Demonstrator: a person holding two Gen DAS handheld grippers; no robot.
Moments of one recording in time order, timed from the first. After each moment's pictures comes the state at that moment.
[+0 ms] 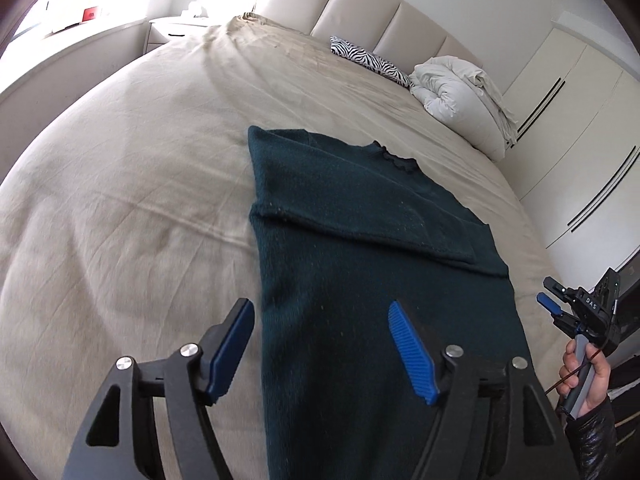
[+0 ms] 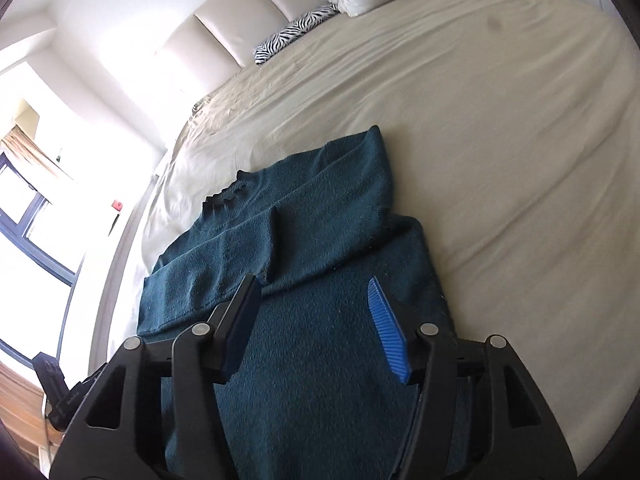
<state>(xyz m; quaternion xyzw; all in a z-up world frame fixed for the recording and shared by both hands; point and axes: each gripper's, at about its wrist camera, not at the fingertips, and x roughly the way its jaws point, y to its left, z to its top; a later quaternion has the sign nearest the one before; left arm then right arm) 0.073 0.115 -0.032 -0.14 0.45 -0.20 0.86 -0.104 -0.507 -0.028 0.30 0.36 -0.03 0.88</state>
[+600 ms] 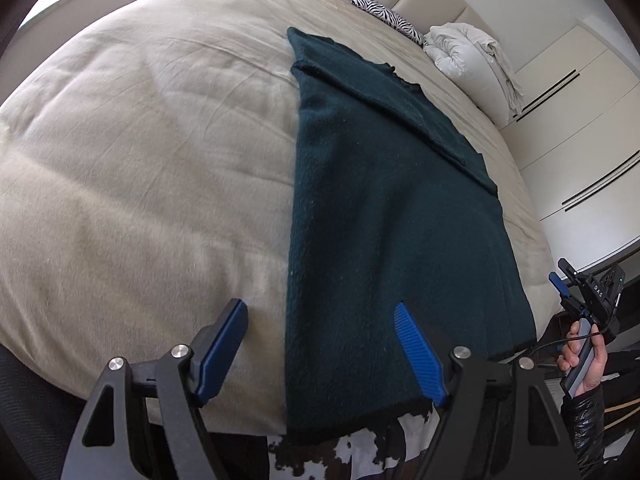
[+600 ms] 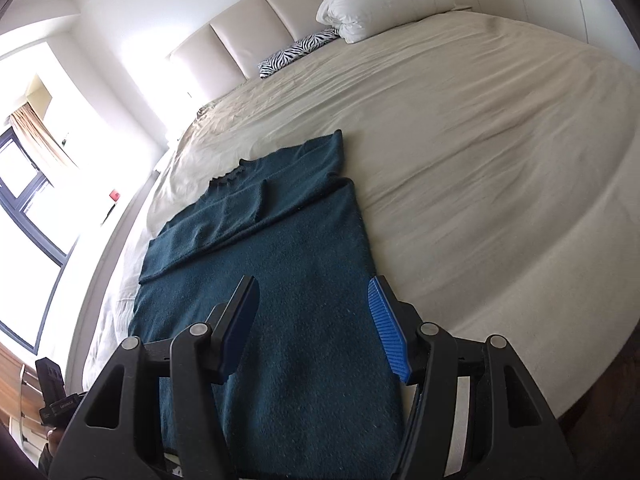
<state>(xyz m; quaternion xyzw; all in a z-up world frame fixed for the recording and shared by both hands) -0.048 0.147 -0.072 -0.16 0.54 -0.20 0.80 -0.258 -0.512 -0.012 0.28 0.37 -0.04 0.88</state>
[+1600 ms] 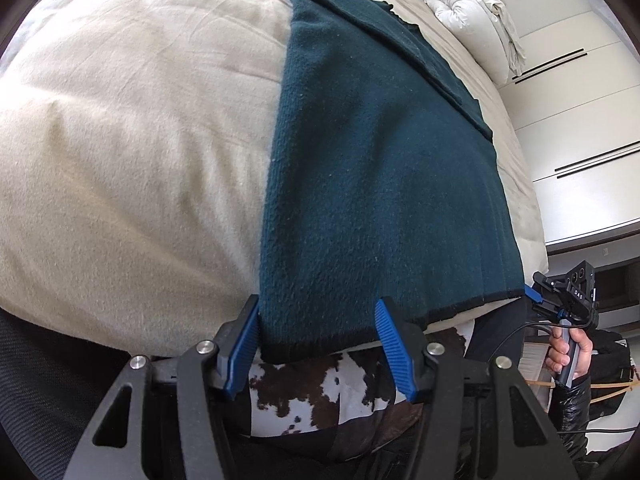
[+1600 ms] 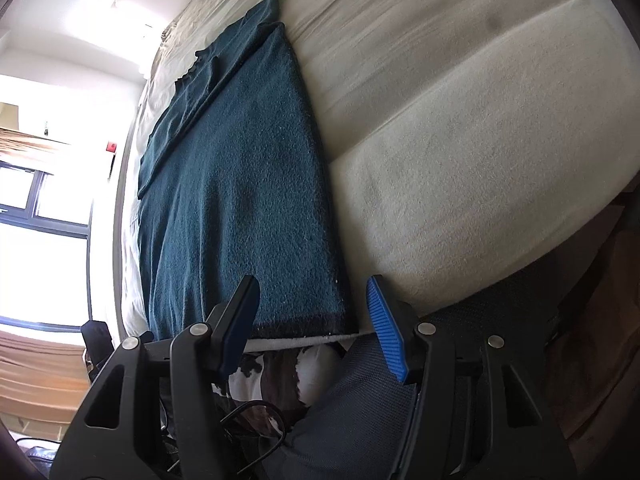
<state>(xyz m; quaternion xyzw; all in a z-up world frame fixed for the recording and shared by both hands) -0.068 0.139 -0.092 -0.17 0.62 -0.23 0.73 -0.311 -0.546 -0.085 0.39 0.54 0.01 0.75</state>
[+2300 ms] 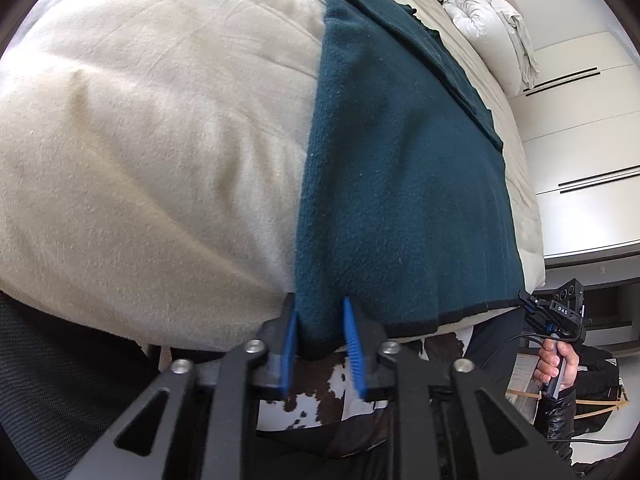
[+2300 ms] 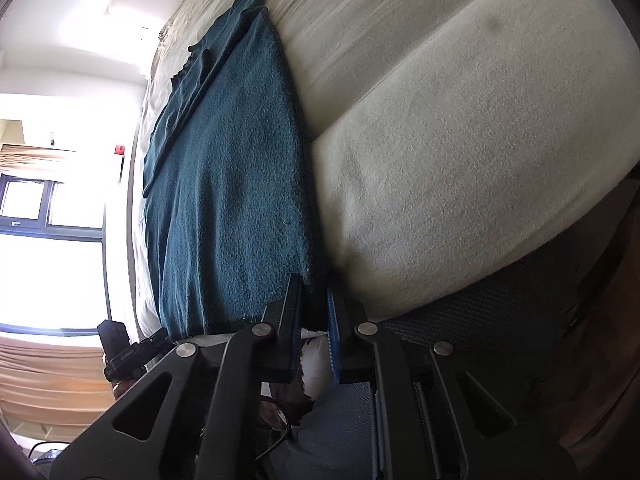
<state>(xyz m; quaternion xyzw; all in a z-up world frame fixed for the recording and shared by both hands) -0.065 0.155 -0.097 -0.20 0.63 -0.21 0.72 -0.312 -0.554 -0.110 0.42 0.54 0.03 0.73</state>
